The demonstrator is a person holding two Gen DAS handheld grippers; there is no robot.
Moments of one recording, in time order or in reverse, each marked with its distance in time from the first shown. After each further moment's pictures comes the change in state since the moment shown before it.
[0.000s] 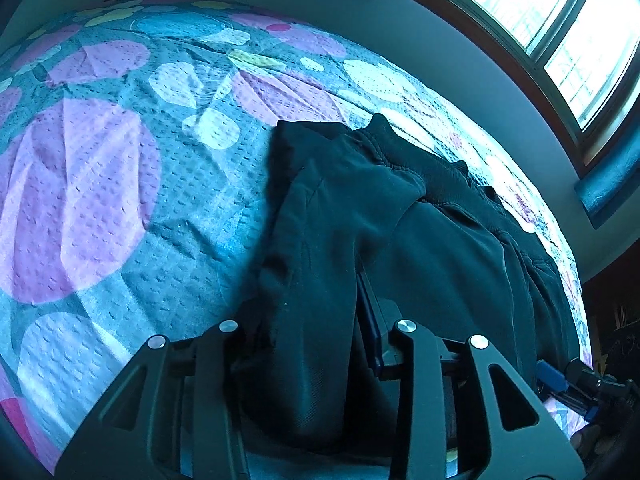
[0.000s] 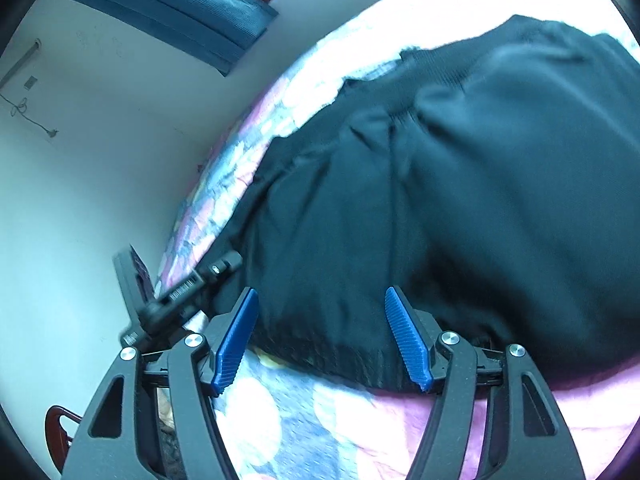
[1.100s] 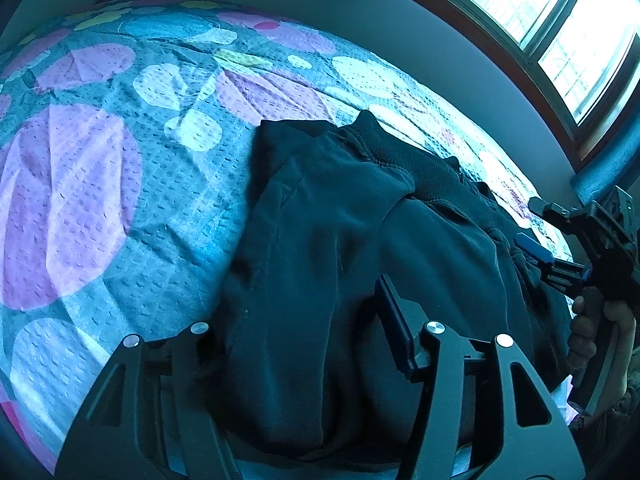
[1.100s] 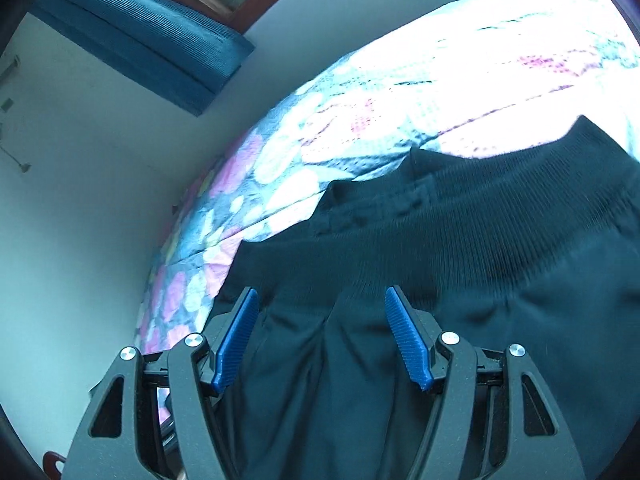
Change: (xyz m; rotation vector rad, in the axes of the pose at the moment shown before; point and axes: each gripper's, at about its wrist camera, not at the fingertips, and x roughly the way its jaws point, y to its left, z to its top) left arm 0.004 -0.009 0.003 0.018 0.008 -0.018; right arm 0.060 -0.009 0.127 0.017 -0.065 -0.091
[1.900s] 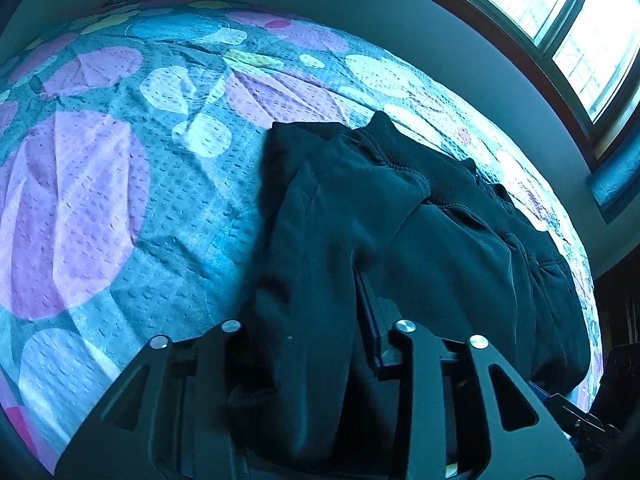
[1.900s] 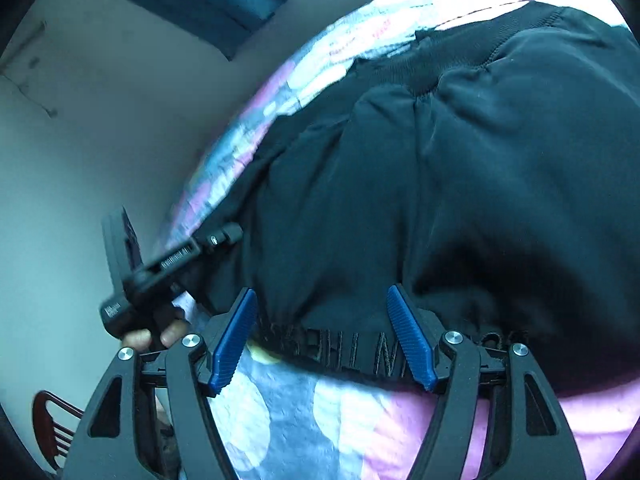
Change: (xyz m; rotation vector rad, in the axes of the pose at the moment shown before) left arm 0.006 0.001 0.004 -0.006 0.004 0.062; right arm -0.044 -0.002 -0.139 -0.049 0.071 0.119
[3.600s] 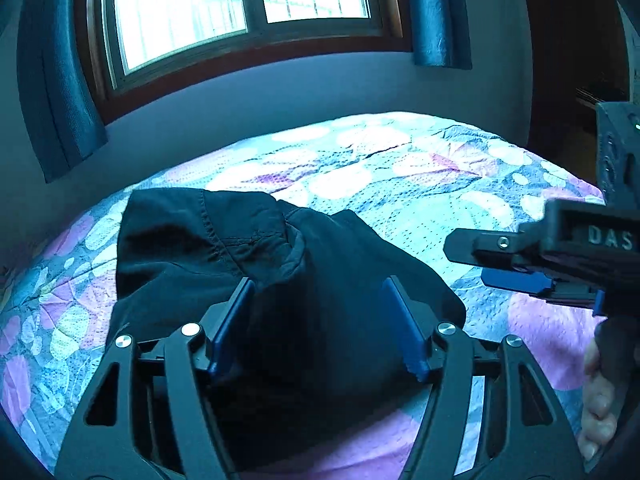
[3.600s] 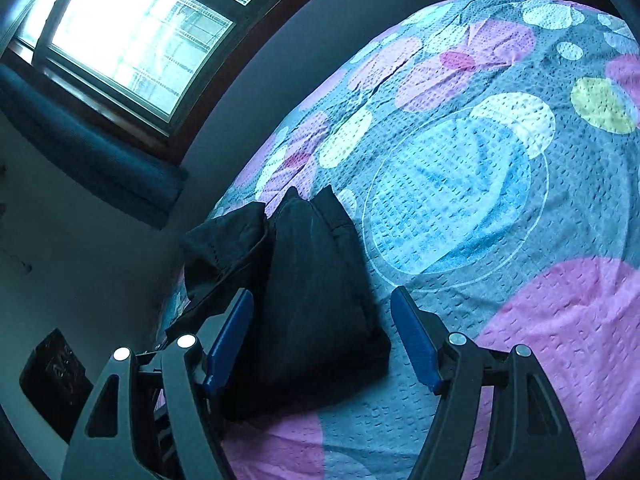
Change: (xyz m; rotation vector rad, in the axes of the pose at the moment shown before) left arm -0.036 -0.355 -0.154 0.797 -0.271 -0.094; right arm -0.232 -0.135 -0.003 0.276 -0.416 -0.181
